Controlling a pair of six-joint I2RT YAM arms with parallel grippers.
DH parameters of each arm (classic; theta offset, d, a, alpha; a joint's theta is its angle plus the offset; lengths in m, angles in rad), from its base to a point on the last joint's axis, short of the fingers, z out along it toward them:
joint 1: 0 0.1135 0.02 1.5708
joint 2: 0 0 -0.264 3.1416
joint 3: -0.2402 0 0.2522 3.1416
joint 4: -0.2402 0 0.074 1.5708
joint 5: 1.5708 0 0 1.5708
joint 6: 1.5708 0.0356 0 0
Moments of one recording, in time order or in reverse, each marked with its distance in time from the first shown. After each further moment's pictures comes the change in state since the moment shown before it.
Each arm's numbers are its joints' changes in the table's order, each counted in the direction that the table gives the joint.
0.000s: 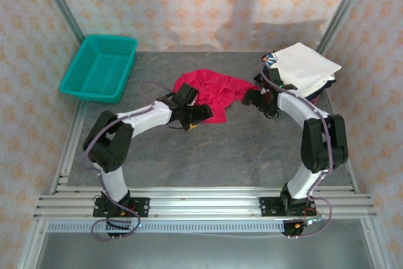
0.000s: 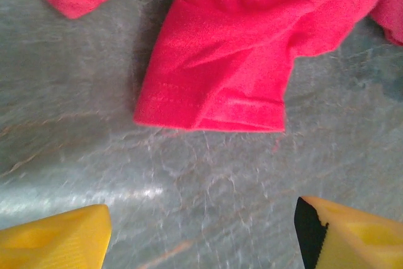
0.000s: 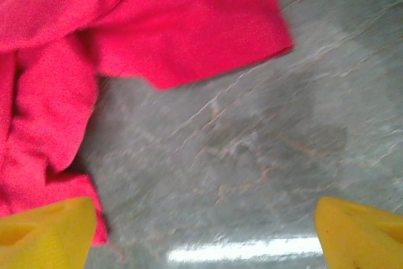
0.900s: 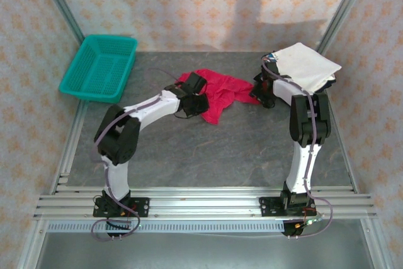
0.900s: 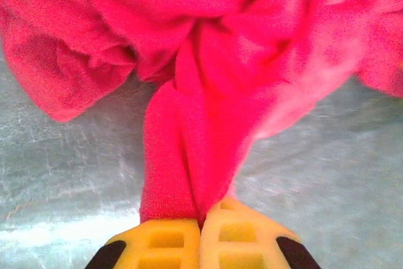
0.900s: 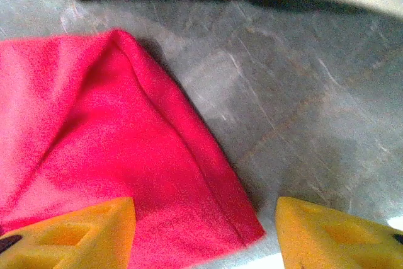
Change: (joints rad) left arm -0.011 -0.069 -0.240 -0.164 -0.157 0.064; right arm -0.056 -0.348 -0.262 0.033 0.065 0.155
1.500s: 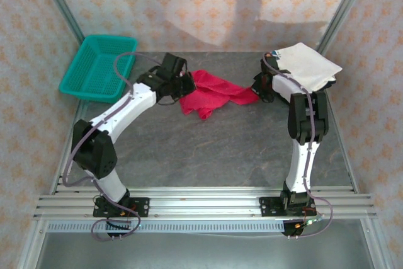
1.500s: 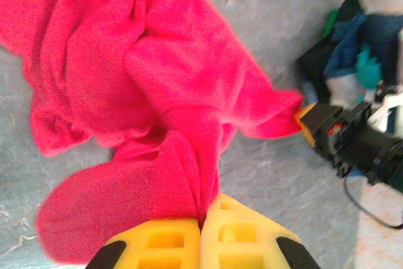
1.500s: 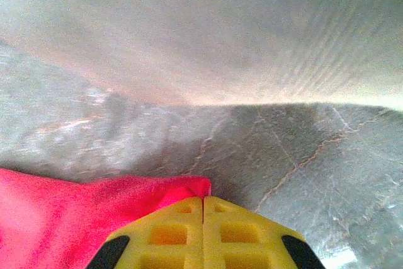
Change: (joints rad) left arm 0.122 0.213 -0.089 -0.095 0.022 0.019; right arm 0.002 -0.011 -0.099 -0.044 0.030 0.045
